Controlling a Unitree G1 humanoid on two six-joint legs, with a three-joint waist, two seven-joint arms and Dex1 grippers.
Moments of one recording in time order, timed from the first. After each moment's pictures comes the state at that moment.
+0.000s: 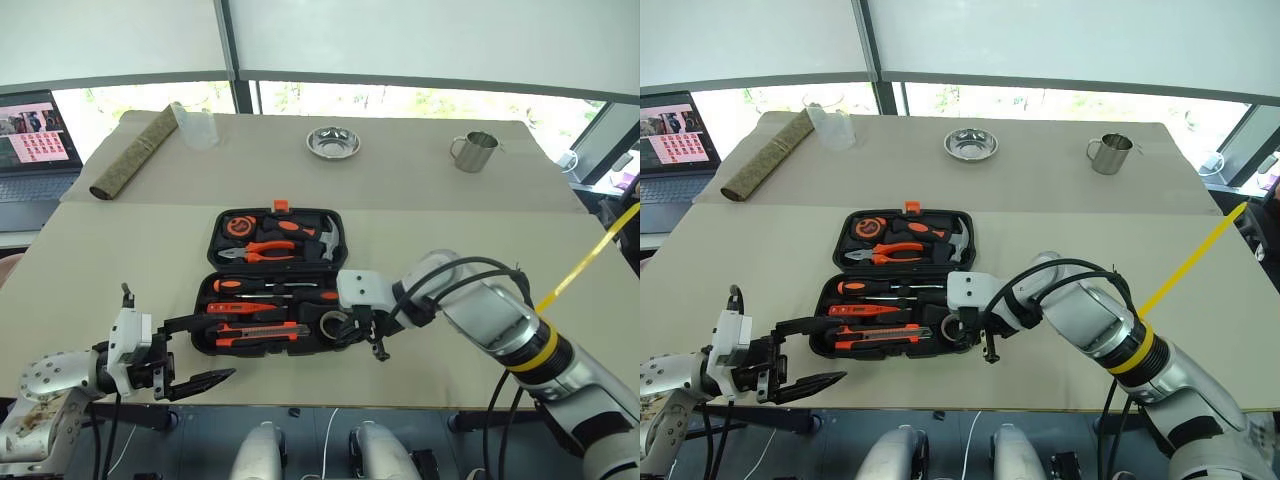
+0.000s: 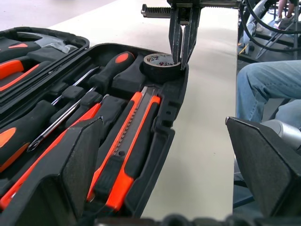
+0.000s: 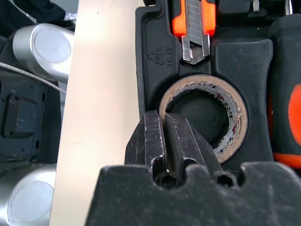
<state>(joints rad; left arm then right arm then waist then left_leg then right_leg) 0.19 0.74 0.28 -0.18 -0.59 0.05 -1.32 -0.75 -0.66 0.63 -0.32 0.12 0.88 1.24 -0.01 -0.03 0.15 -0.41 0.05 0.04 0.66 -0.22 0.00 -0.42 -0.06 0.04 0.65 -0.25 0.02</state>
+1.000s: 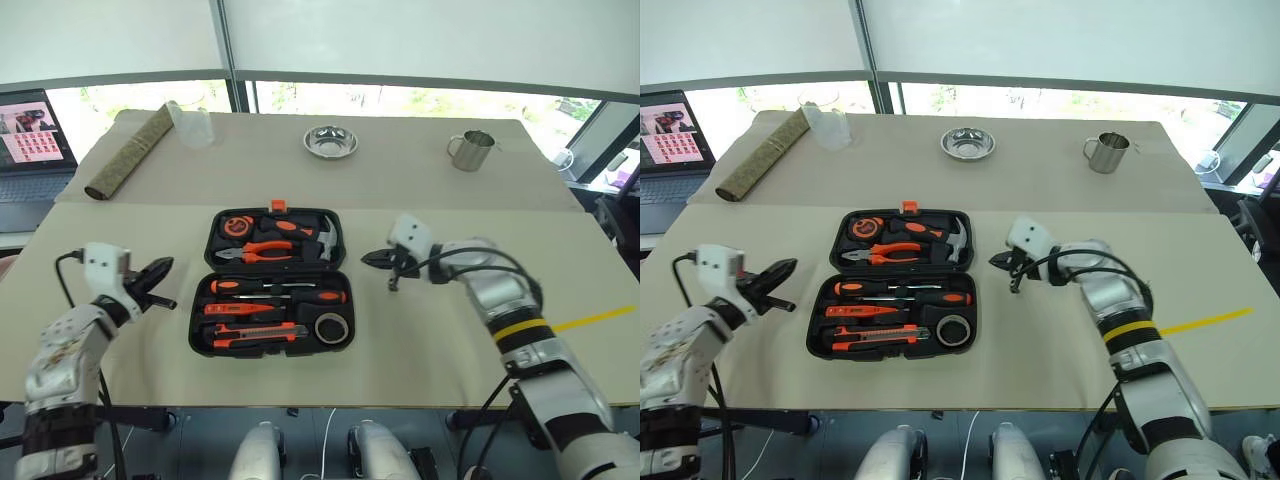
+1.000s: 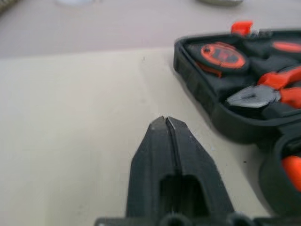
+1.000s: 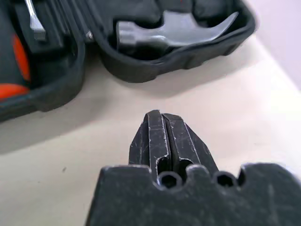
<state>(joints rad) -0.22 0.61 0.28 0.17 -0.41 0.34 -0.62 -0.73 -0.45 0.29 0.51 0.01 0.05 0.93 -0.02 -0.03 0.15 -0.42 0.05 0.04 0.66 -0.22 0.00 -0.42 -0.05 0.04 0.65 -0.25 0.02</state>
